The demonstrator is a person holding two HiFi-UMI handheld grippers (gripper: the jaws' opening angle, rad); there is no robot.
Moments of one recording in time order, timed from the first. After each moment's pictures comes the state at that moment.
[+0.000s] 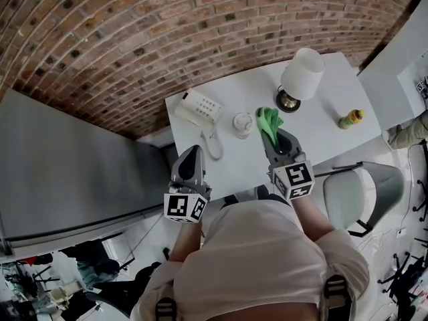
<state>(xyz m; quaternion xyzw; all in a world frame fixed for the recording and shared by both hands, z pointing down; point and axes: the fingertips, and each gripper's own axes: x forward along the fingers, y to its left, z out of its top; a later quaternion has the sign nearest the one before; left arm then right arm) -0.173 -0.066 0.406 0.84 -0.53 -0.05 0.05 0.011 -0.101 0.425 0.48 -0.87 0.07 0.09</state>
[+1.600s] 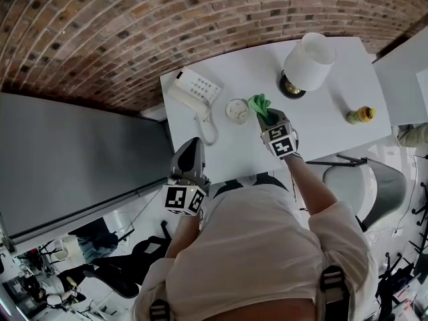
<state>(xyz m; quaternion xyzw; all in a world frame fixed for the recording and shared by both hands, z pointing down) -0.130 -0.084 0.454 0.82 -0.56 0.02 0.11 0.036 -0.186 0.632 0.38 -0.87 0.13 0.28</state>
